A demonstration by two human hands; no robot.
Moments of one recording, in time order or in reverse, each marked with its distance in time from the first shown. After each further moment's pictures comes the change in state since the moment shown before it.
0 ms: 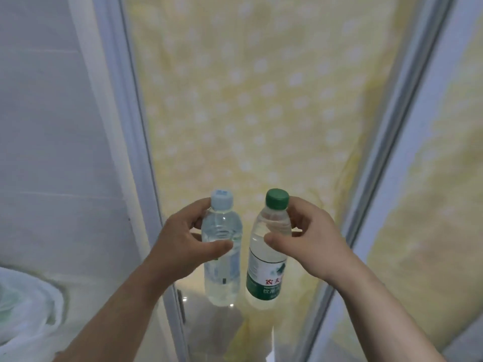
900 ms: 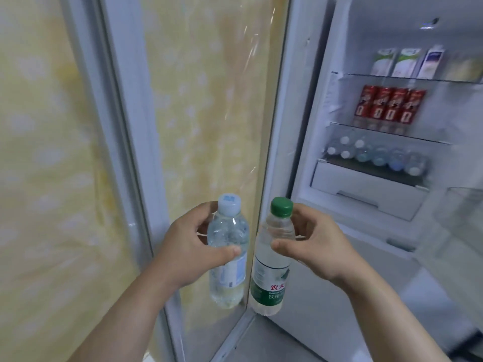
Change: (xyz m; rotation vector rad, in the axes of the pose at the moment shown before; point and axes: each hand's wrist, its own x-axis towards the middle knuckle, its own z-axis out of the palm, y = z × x) left_hand 0.115 0.059 0.322 -0.303 -0.878 0.232; right_hand -0.142 0.041 -0.217 -0.224 0.830 0.427
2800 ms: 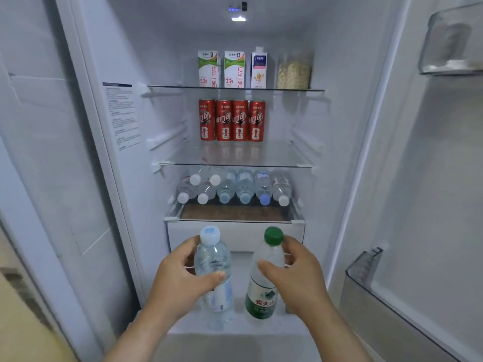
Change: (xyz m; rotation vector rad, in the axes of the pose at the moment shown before) left_hand 0.369 -0.036 0.375 -0.185 -0.373 0.072; right_hand 0.150 0.204 -0.311 -0.062 0.795 0.293
